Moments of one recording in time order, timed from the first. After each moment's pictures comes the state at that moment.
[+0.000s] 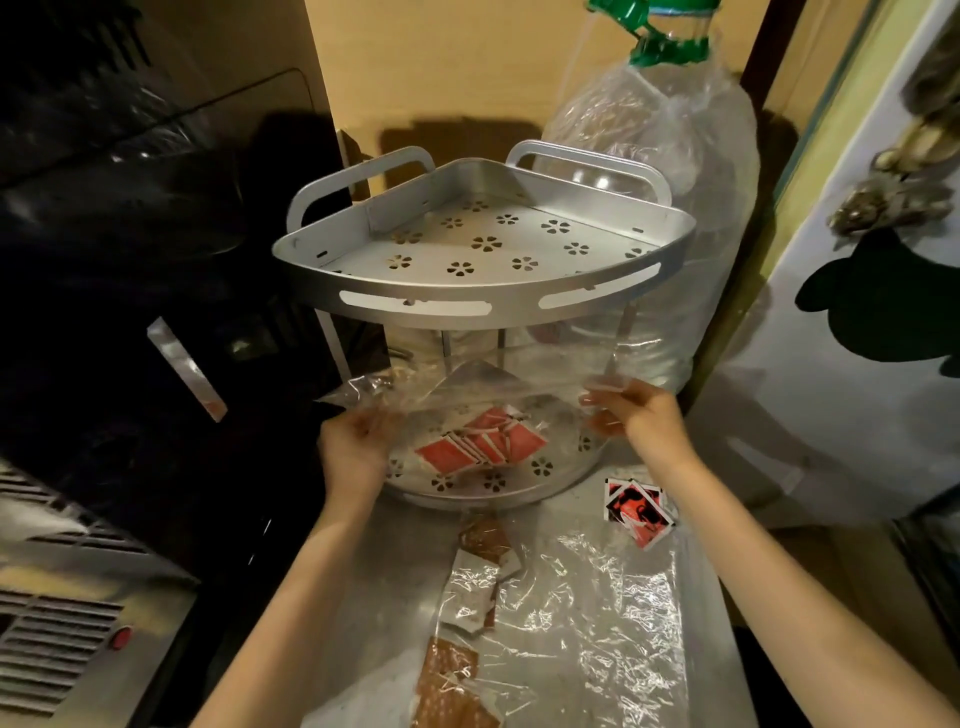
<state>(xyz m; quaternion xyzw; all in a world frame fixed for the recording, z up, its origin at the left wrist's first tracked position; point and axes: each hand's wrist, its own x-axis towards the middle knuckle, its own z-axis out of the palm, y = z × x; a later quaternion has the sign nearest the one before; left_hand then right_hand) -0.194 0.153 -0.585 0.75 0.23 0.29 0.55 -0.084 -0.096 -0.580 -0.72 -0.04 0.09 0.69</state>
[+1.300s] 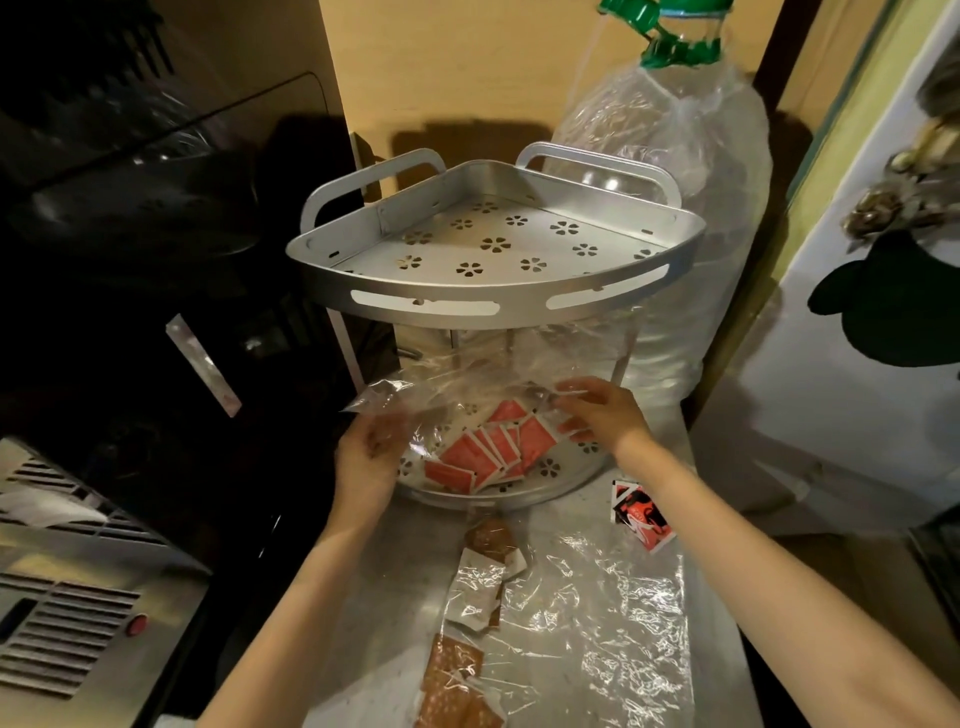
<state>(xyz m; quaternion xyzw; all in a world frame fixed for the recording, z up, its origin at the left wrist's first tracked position) -0.208 0.151 -0.593 0.75 0.19 0.26 0.58 -0.076 -0.064 -0.582 -0.76 -0.04 0.18 0.62</state>
